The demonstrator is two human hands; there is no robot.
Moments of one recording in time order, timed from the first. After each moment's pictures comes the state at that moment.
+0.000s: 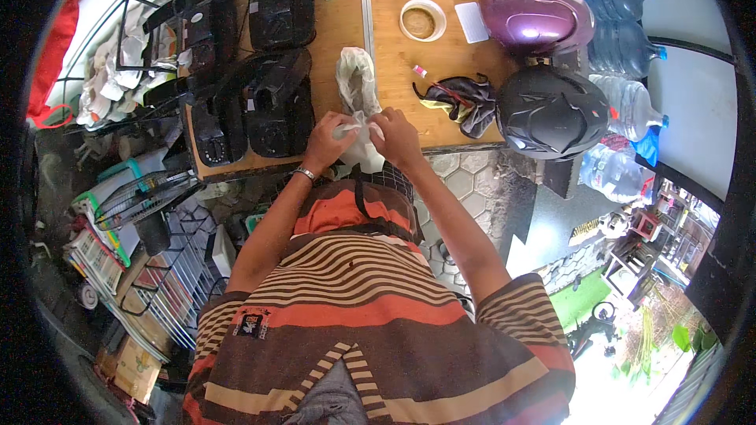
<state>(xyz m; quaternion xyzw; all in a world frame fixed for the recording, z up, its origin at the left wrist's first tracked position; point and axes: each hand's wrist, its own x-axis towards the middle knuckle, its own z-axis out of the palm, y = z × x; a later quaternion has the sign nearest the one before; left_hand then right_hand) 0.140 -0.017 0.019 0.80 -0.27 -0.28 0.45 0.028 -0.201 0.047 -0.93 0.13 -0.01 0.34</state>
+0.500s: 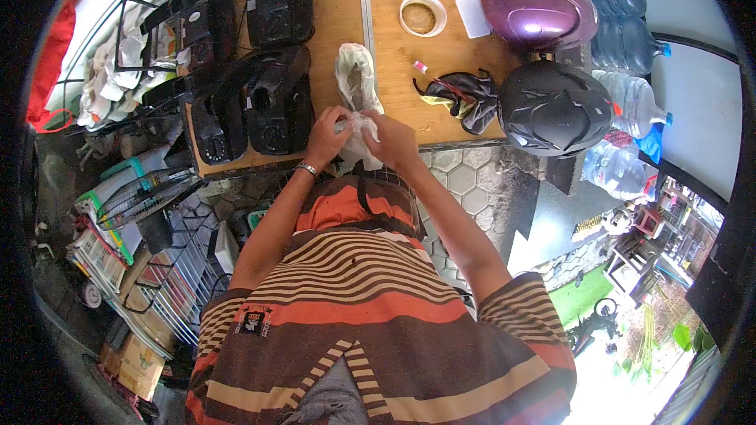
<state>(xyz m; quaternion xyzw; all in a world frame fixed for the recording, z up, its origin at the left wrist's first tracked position) 0.138 -0.022 -0.001 0.82 -0.25 -0.26 0.45 0.031 -0.190 0.061 -0.93 0.17 0.08 0.32</state>
